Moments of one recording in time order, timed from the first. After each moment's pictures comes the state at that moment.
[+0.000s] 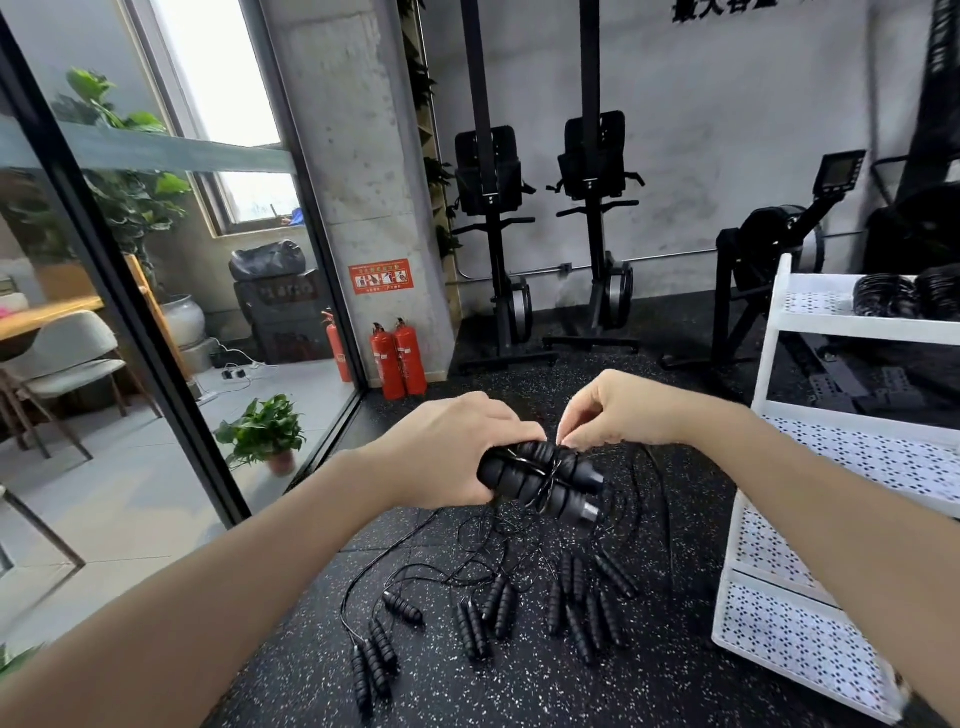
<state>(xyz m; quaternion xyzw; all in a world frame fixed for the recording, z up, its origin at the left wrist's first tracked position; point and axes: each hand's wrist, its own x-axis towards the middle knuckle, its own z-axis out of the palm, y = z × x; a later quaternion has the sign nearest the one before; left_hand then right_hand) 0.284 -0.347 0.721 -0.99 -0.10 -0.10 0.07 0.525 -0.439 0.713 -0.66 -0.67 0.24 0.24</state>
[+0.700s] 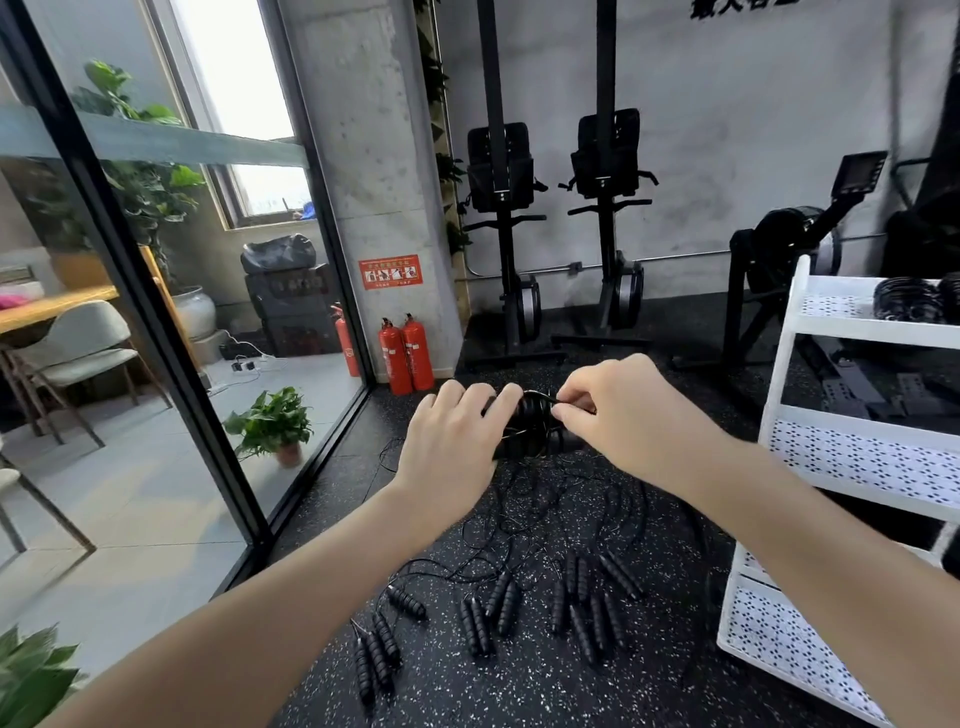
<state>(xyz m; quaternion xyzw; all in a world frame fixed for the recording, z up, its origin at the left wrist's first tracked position) 0.293 -0.342 0.674 -0.89 -0.25 -0.29 0.25 0.461 -0.469 0.724 -0.72 -0.62 -0.08 0.30</state>
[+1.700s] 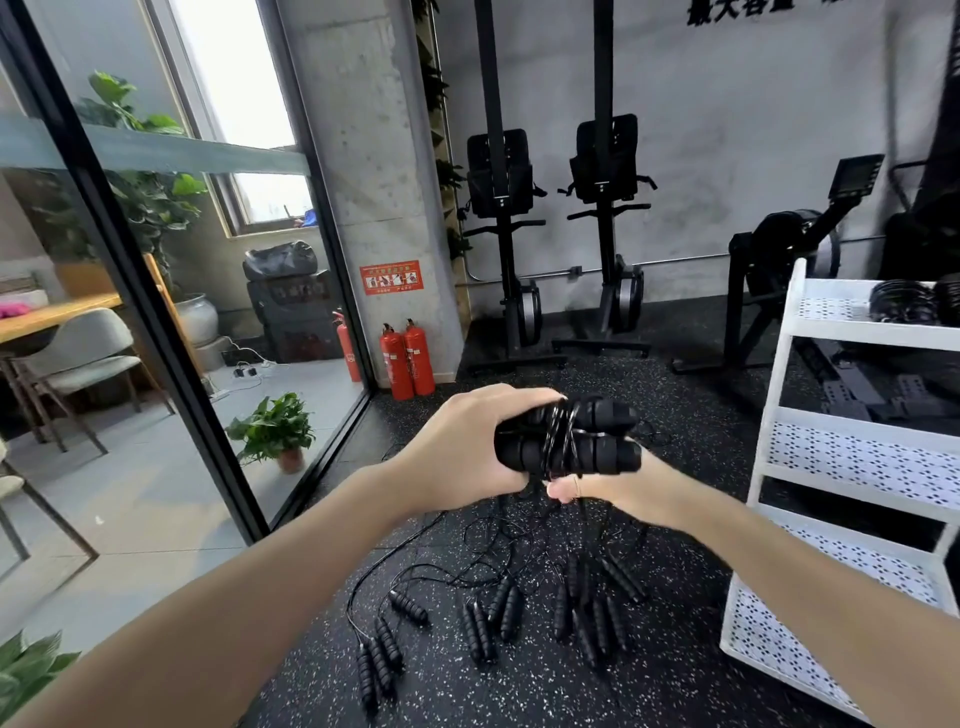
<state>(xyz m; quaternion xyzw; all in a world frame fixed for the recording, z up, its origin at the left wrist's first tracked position) 0.288 -0.357 0.713 -0.95 -0.14 -0.23 -0.12 0.482 -0.465 0.660 -0.60 -0.61 0.30 0.42</state>
